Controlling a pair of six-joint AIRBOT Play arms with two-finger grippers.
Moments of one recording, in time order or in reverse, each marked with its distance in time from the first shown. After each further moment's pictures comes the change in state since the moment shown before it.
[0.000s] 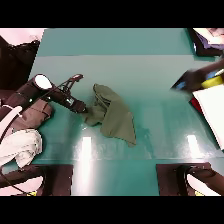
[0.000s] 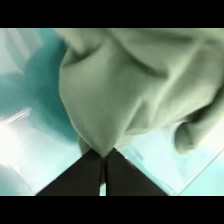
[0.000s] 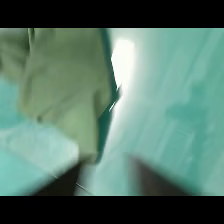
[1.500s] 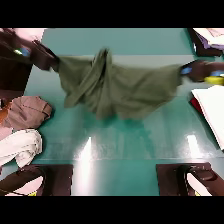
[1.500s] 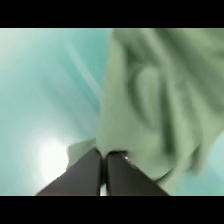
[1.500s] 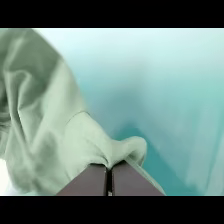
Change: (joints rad) left arm 0.002 0.174 0.687 0.317 -0.180 -0.088; right arm -0.147 0.225 -0.095 0.085 -0.422 -0.011
